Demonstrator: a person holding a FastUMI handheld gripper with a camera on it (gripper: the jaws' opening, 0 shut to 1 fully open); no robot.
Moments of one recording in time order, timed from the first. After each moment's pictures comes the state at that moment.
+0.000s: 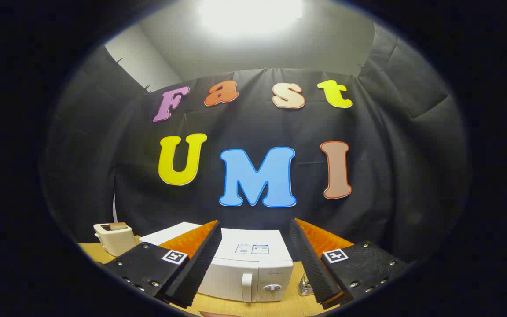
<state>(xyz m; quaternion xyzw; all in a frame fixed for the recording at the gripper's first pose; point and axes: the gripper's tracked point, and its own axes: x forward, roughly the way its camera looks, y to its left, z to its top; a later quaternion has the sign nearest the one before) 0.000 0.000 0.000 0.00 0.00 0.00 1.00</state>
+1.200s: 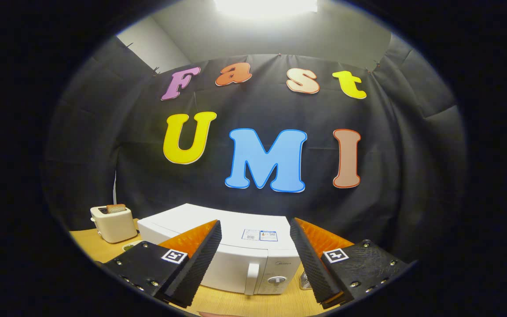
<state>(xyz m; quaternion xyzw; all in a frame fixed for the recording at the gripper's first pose) 0.008 0.017 -0.032 -0.03 0.05 0.01 1.00</state>
